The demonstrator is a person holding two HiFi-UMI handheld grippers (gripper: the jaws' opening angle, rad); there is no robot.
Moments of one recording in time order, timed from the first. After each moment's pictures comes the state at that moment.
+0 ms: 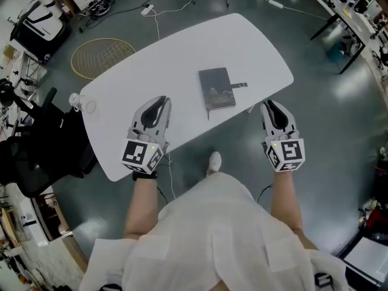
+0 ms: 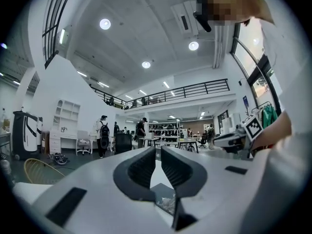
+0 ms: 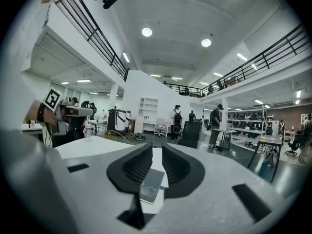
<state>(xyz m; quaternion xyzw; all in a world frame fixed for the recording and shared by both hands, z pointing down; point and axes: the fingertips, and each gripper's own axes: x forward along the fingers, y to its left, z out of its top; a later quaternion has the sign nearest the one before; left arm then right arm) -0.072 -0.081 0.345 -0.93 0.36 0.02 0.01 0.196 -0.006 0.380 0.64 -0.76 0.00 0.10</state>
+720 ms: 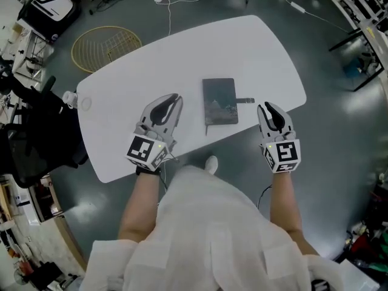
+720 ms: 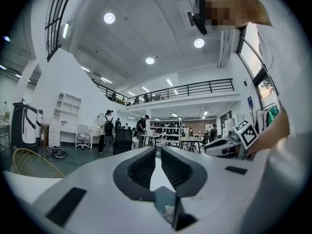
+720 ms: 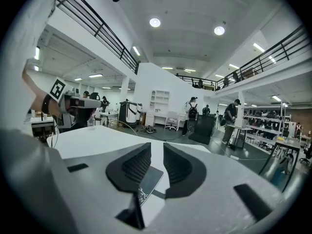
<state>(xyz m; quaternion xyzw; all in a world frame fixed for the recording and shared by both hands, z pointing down) 0.011 -0.157 0.385 -0.93 0.36 0.01 -0.02 0.239 -0.115 0.444 0.58 -0.80 0.01 0.15</state>
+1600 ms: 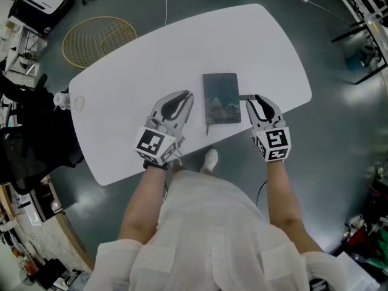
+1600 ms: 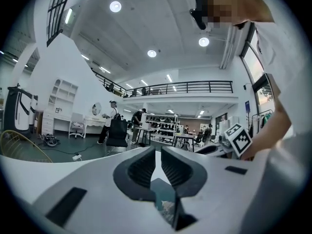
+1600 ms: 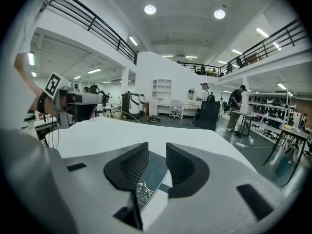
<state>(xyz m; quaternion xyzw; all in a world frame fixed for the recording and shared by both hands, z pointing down) 0.026 -0.199 0.458 -0.94 0.33 0.00 -0.07 0.207 -0.174 0.532 0.55 -0.81 0.07 0.18</state>
